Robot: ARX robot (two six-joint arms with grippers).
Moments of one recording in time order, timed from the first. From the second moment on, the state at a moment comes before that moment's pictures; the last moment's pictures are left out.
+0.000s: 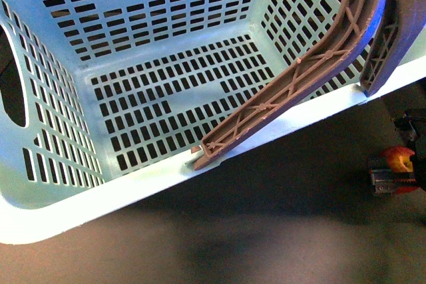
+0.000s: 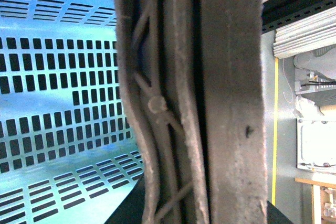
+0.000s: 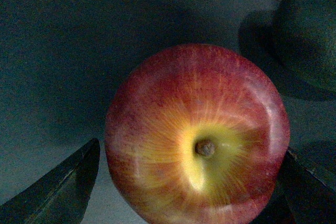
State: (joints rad) left arm -0.68 1.65 1.30 -0.24 -0.18 -0.96; right arm -0.11 2.44 0.86 0.65 0.11 -0.17
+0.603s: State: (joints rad) left arm -0.68 1.65 1.30 -0.24 -0.18 -0.96; right arm -0.13 2.47 0.89 0.62 0.07 -0.14
